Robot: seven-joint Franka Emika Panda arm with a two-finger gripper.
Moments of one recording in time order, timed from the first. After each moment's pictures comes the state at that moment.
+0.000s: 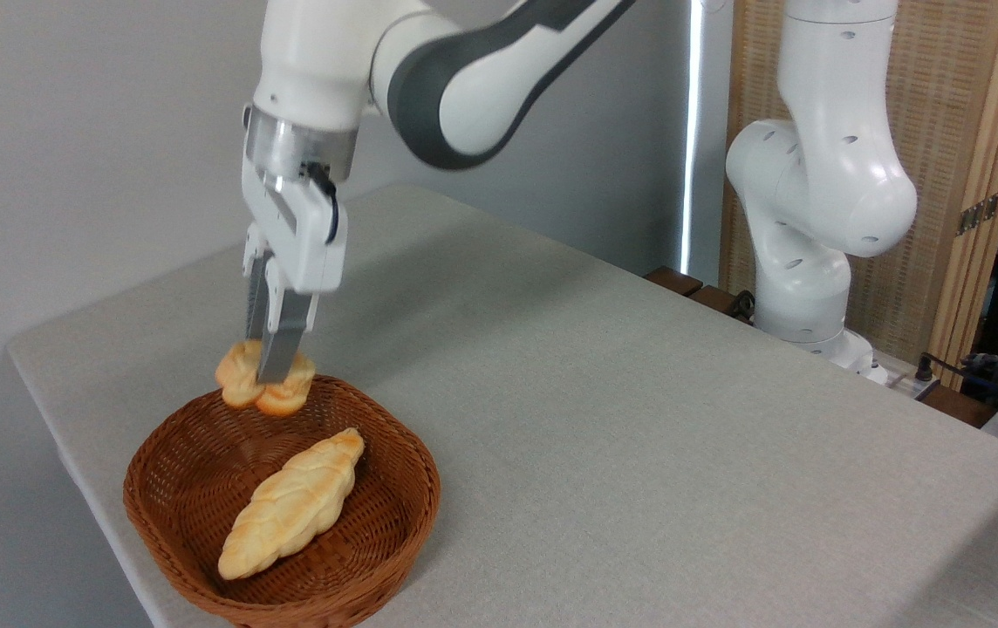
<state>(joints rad) -0.28 -0.02 0.02 -2.03 -0.09 2.42 0.76</state>
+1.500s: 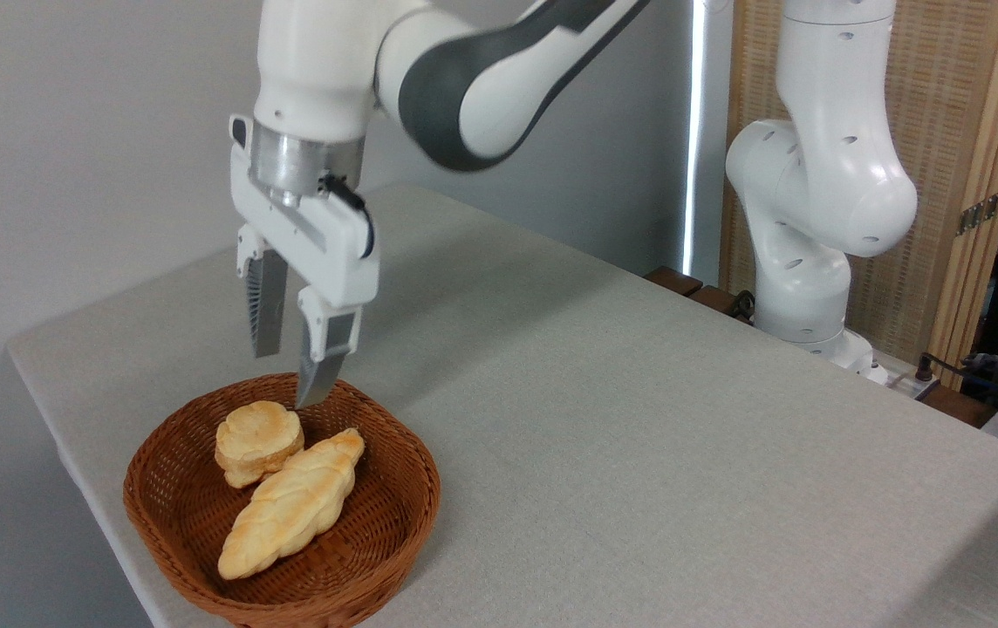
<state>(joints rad) -0.28 -0.03 0.08 -1.98 -0.15 2.25 0.65</state>
